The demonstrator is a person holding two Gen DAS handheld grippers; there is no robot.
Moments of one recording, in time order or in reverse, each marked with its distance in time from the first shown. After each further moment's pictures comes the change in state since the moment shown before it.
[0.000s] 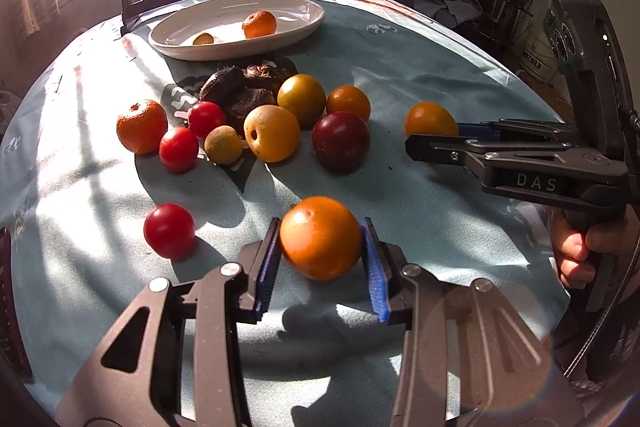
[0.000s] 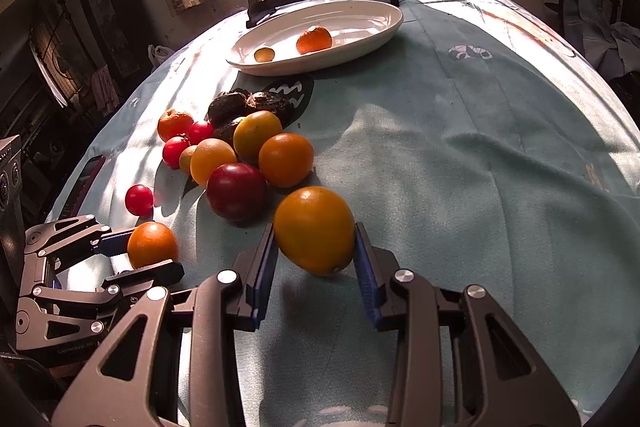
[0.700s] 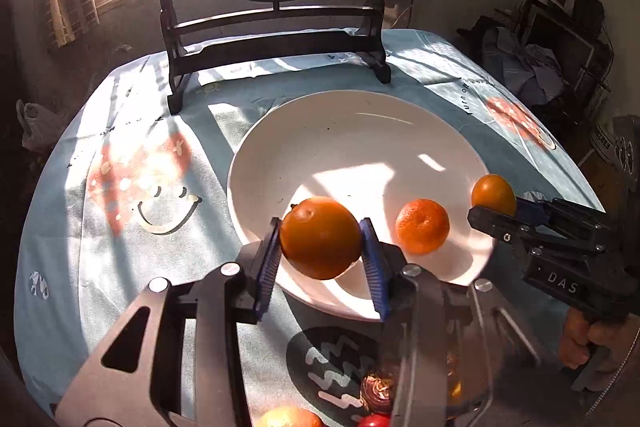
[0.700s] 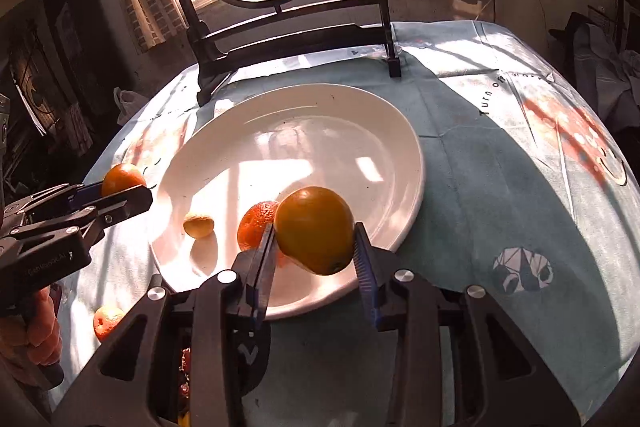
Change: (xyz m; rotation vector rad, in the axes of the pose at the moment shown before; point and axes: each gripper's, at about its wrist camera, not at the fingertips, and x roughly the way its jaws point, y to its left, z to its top) left arm 0.083 0.136 0.203 -0.137 -0.041 0.169; right arm 0.110 -0.023 0.182 0.038 -0.053 -0.054
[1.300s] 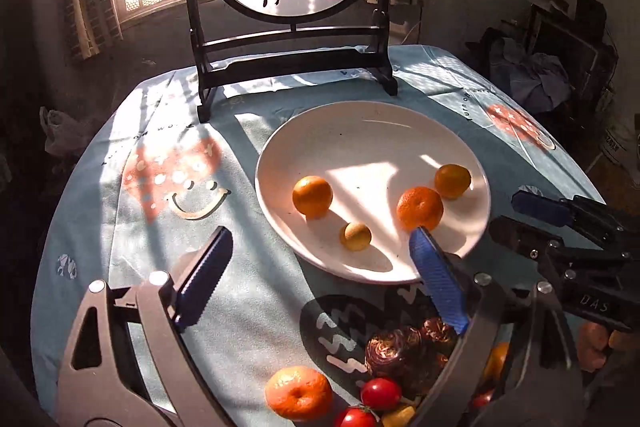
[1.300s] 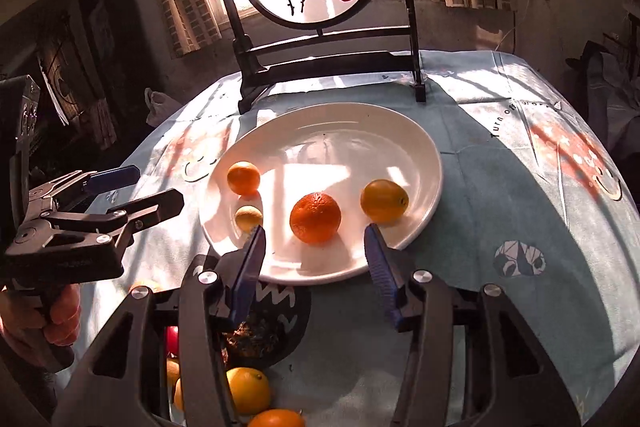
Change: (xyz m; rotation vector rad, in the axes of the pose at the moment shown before) left arm -0.064 -0.006 -0.036 0.009 -0.103 0.071; right arm -0.060 0.028 -0.029 -0.095 -0.094 0.068
